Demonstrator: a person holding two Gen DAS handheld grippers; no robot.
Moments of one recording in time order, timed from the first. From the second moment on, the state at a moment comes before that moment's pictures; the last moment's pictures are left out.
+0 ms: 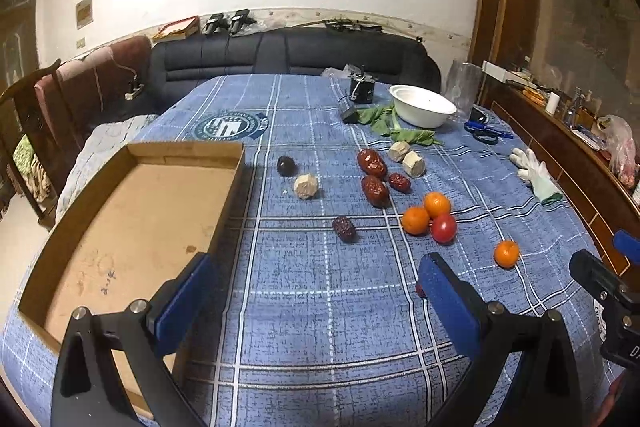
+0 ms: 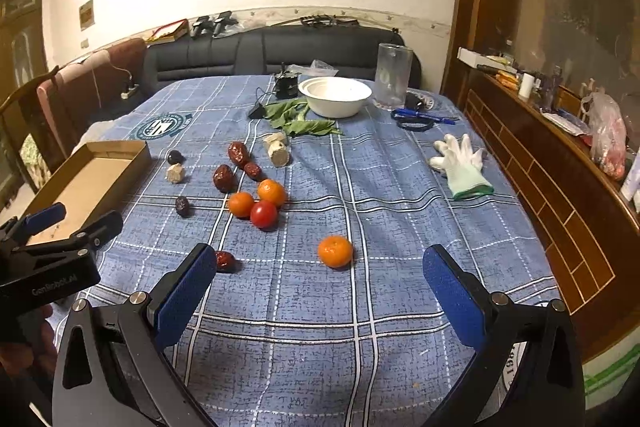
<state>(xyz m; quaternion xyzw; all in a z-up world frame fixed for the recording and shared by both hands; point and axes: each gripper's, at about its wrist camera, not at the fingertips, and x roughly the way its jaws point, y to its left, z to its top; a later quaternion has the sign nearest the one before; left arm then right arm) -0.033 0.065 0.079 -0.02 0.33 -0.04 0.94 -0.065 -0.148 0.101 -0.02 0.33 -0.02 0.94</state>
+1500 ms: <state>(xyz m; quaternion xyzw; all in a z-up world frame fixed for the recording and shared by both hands) -0.050 0.035 0.071 0.01 0.30 -0.01 0.95 -0.069 -0.180 0.087 -0.02 0.33 -0.02 0.95</state>
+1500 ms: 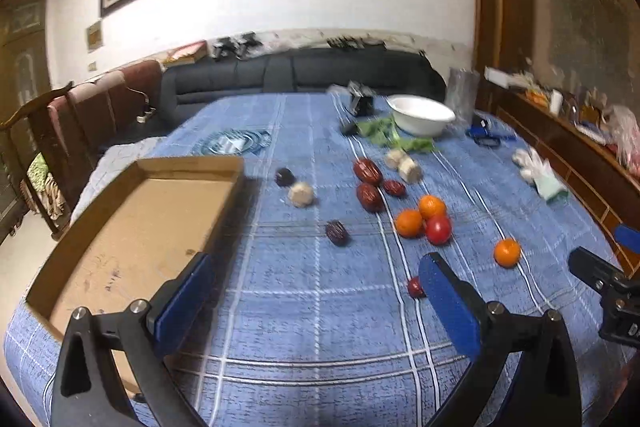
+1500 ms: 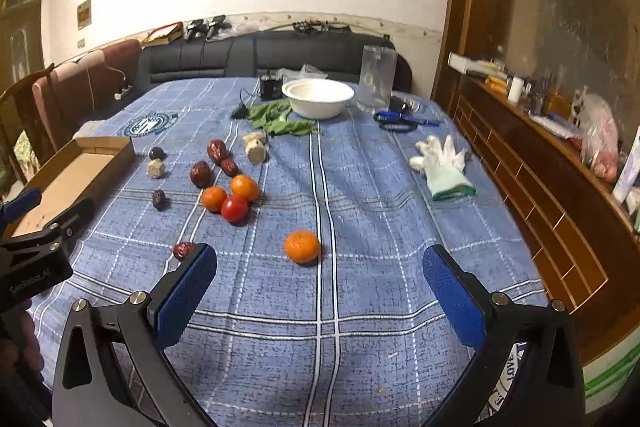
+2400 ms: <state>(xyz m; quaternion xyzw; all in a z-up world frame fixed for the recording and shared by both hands) 0.011 -0.017 0.018 0.03 0.48 -0.11 0.87 0.041 -0.186 0.015 -0.02 0.49 0.10 0.86</state>
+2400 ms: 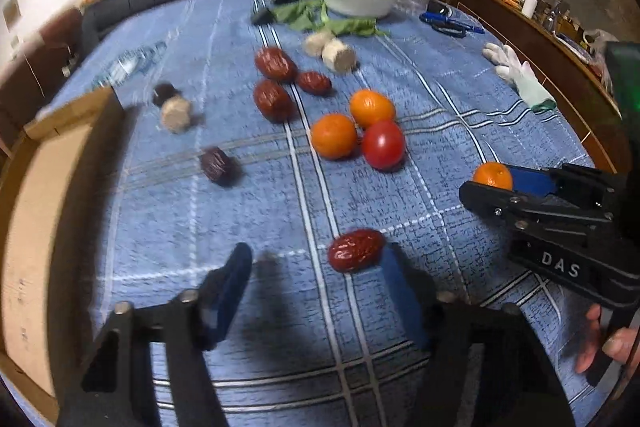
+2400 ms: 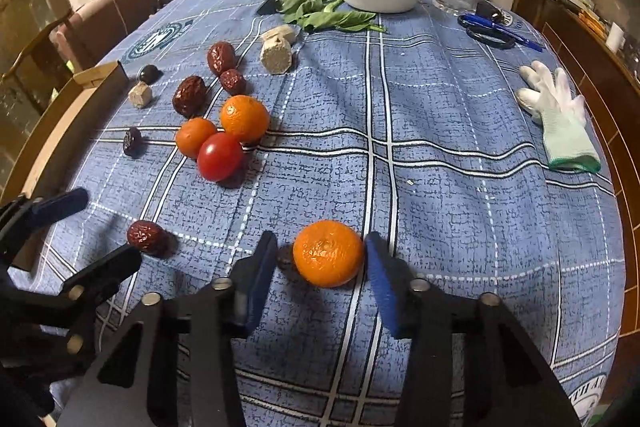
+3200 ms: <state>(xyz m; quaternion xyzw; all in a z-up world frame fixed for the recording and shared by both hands) 0.005 0.009 0.023 -0.04 0.48 -0.13 0.87 0.043 -0.190 0.013 -0.02 0.49 0.12 0.87</state>
